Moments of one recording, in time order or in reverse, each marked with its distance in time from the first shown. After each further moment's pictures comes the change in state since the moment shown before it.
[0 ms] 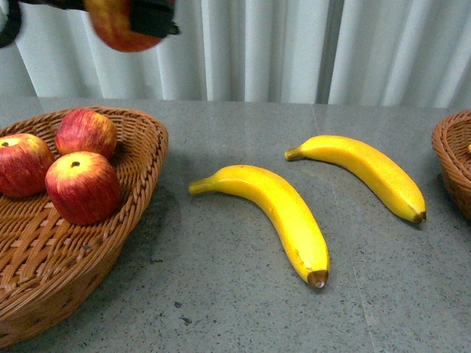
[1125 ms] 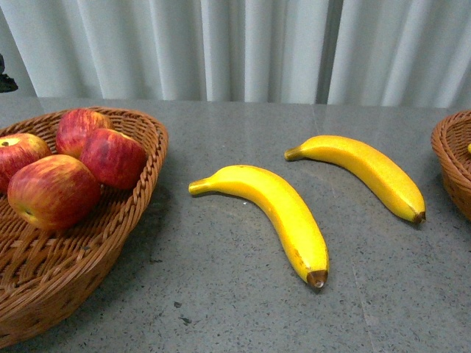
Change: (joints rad) left arm 0.116 -0.476 -0.427 -0.051 -0.116 -0.145; right arm 0.000 0.000 0.000 0.000 0.000 0.000
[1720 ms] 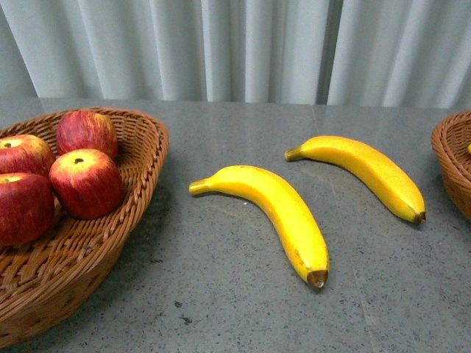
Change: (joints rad) left arm 0.079 -0.301 -0.206 0.232 0.163 0.005; right arm 0.000 0.000 0.000 0.000 0.000 0.000
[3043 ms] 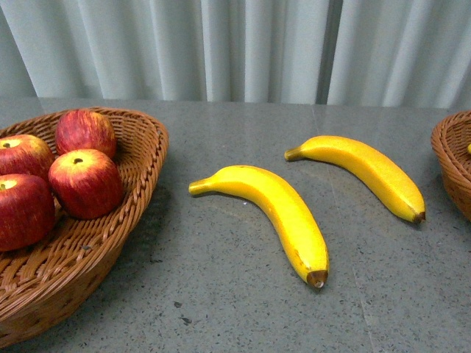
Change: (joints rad) left arm 0.192 -0.505 -0.398 -0.100 0.200 -0.006; right arm 0.000 0.000 0.000 0.000 0.000 0.000
